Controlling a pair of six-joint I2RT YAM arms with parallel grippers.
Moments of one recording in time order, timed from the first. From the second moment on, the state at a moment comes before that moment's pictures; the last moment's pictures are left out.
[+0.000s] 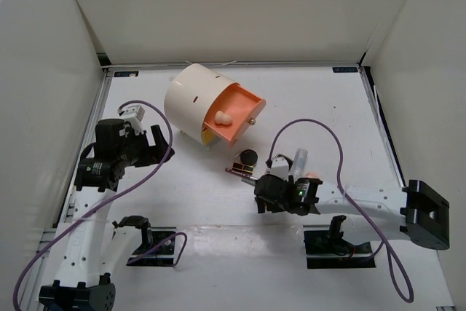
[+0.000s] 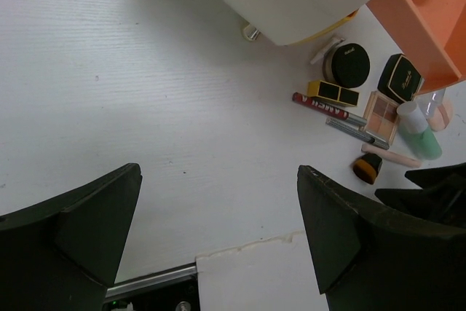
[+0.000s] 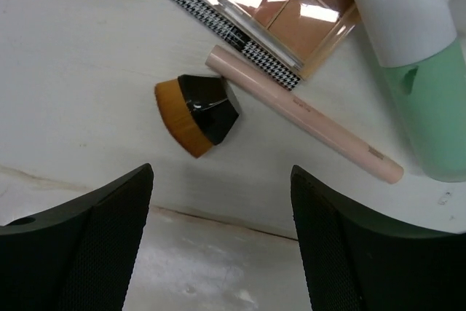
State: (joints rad) left arm -0.07 0.79 0.97 -0.89 0.27 -0.25; right arm 1.26 1.16 0.66 -0.66 0.37 0.95
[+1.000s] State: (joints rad) left arm -0.07 0.70 0.98 -0.99 0.29 -0.27; right arm 1.41 1.34 0.83 -0.65 0.64 1.12
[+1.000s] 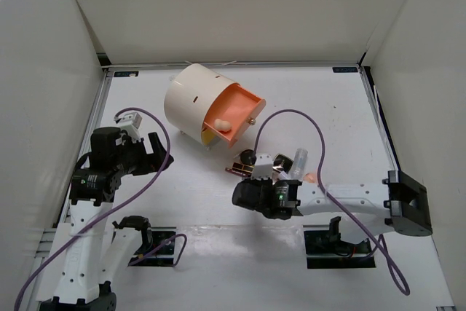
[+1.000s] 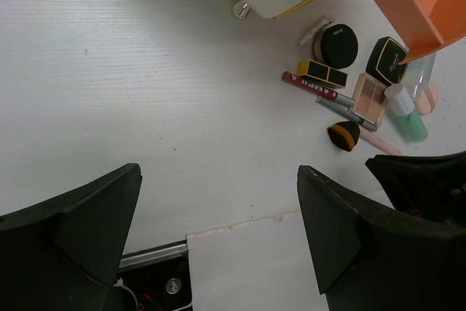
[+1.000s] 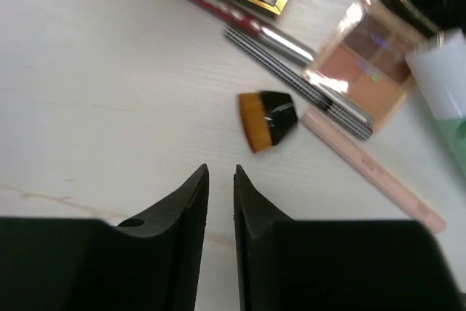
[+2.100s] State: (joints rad) left arm -0.07 0.70 0.94 -0.98 0.27 -0.28; right arm 1.27 1.52 0.80 -0.46 0.54 0.93
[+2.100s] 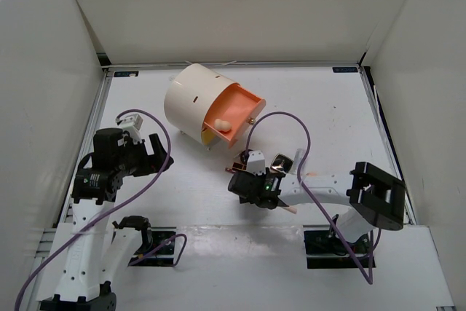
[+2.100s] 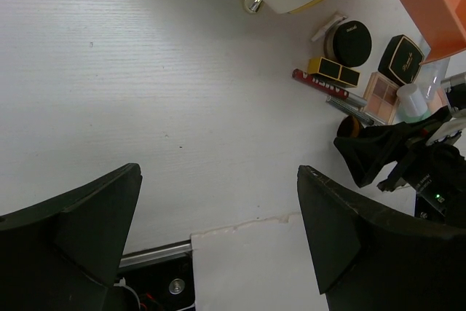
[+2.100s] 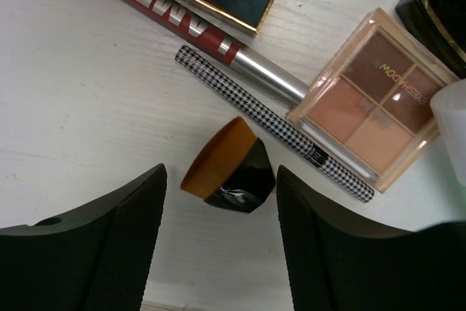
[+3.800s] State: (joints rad) left arm -0.07 0.71 0.95 -0.94 0.20 -0.25; right arm 0.90 1.57 1.48 -0.36 0.31 0.22
